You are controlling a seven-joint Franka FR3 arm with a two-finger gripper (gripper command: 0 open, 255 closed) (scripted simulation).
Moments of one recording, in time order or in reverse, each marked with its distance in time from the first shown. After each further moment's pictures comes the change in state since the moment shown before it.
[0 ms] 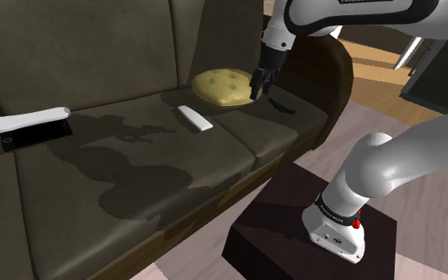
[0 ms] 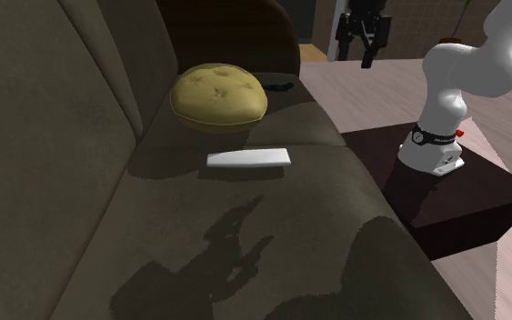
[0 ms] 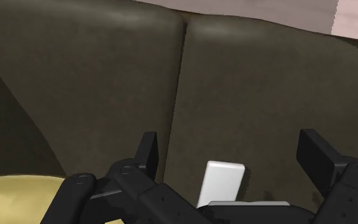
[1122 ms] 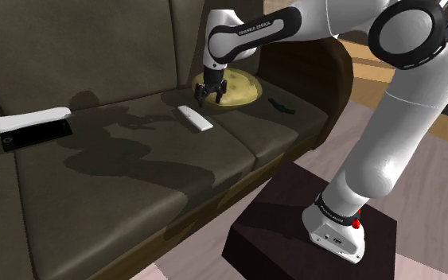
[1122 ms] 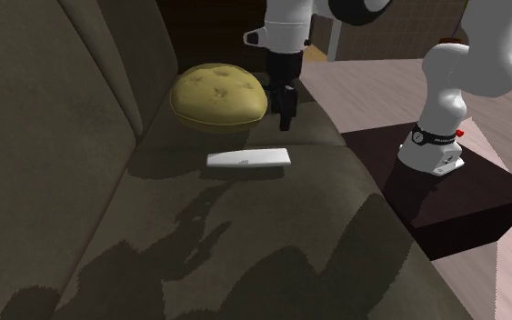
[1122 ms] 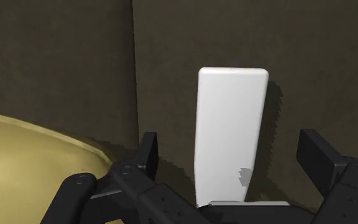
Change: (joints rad) arm 0.009 0.674 0.079 0.401 -0.060 0.255 0.230
